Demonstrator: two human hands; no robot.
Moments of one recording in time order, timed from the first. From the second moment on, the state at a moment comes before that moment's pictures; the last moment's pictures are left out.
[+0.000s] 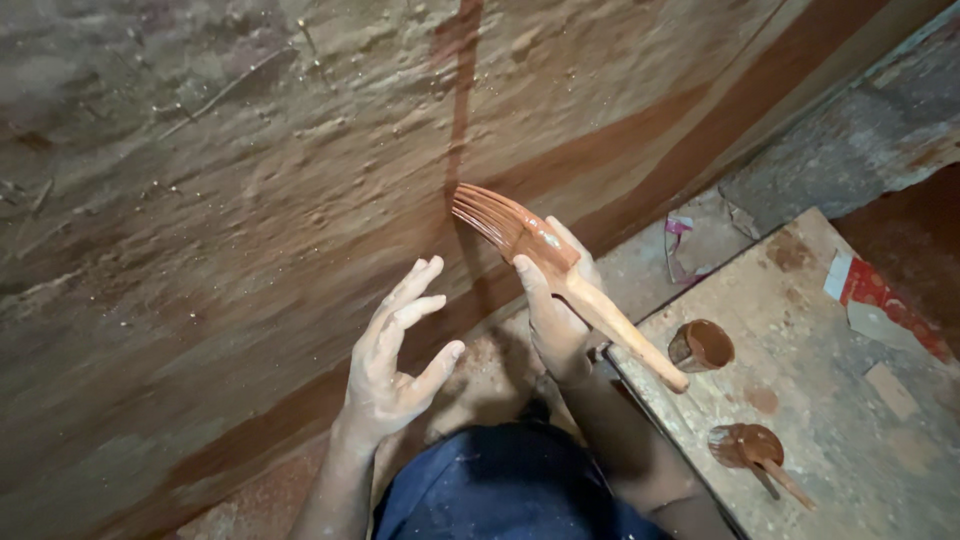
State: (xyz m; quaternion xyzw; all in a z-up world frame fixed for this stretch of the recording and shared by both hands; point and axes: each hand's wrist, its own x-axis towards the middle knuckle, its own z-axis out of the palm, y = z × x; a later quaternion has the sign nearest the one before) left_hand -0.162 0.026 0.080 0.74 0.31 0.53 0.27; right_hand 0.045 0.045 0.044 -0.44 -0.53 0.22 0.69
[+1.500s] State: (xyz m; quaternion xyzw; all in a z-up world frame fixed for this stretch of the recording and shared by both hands) left_hand -0.146 0.032 0.070 0.74 0.30 0.53 0.29; right_hand 0.057 0.042 0.076 -0.54 -0.56 -0.02 0.63
